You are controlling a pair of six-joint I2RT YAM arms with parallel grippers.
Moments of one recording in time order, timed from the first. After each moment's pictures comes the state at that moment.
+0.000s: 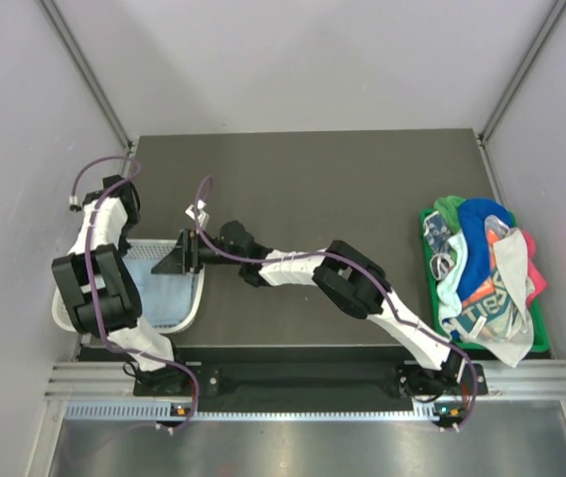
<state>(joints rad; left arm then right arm) 0.31 1.65 1.25 -1.00 -0.77 -0.49 1.08 2.50 1.81 0.80 -0.50 1.09</state>
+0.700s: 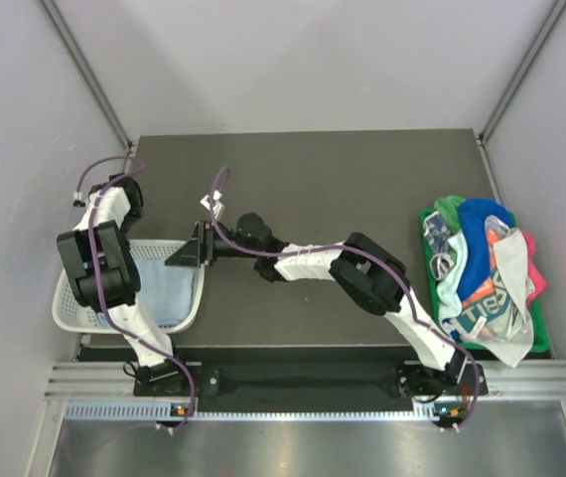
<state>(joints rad) 0.31 1.84 1.36 -1.03 -0.88 -0.53 1.04 2.35 1.62 0.86 -0.52 1.04</state>
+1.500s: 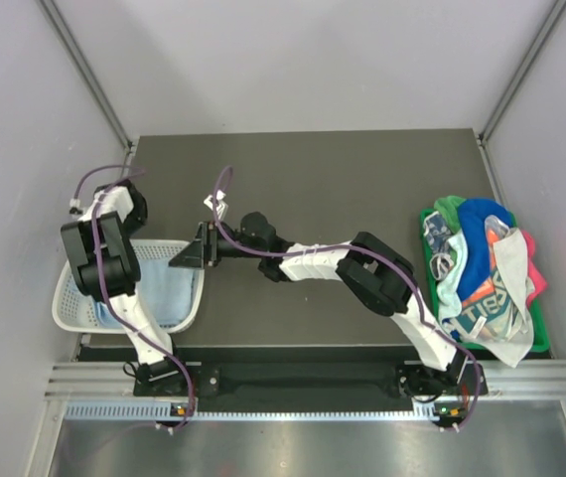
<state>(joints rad) 0.31 1.93 1.40 -1.28 -1.09 -0.84 1.03 2.28 1.56 0.84 -0.52 1.01</state>
